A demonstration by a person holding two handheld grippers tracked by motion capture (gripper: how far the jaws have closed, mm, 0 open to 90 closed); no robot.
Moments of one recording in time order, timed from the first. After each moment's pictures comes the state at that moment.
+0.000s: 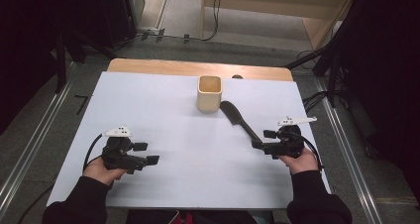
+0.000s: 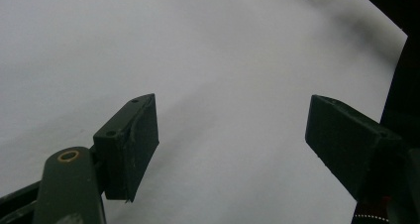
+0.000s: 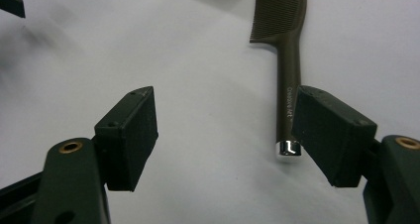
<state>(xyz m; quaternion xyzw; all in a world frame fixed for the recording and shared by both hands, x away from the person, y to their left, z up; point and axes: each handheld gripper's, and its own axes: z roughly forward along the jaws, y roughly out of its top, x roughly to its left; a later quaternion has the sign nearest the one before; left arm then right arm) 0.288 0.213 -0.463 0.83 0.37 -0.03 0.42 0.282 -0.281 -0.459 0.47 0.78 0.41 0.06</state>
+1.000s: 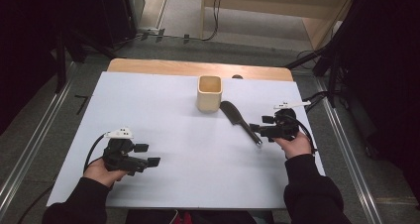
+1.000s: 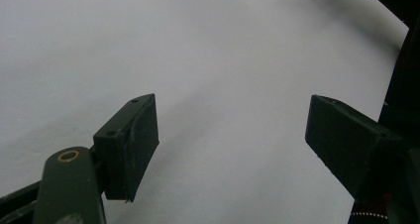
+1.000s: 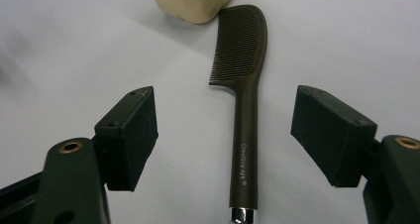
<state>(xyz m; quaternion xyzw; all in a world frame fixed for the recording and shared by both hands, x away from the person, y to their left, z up) 0.285 0.209 -0.463 0.83 0.36 -0.03 0.42 0.331 -0.280 -0.457 0.49 0.77 0.40 0.08</state>
